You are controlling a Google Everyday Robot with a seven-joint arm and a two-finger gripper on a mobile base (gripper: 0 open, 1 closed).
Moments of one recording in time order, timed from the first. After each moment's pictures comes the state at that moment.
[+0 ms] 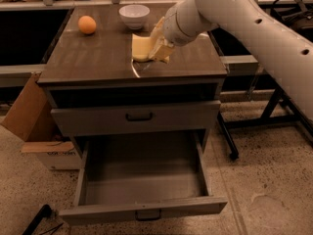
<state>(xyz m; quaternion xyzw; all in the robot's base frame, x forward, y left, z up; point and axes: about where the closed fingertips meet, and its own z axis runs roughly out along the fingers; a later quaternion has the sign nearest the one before) 0.717 -0.013 0.916 -0.65 0.62 -0.03 0.43</state>
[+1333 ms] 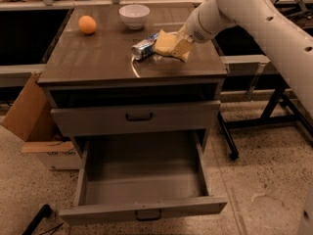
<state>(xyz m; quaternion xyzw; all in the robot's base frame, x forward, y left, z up) 0.759 -0.090 0.894 -0.54 0.74 0.00 0.41</state>
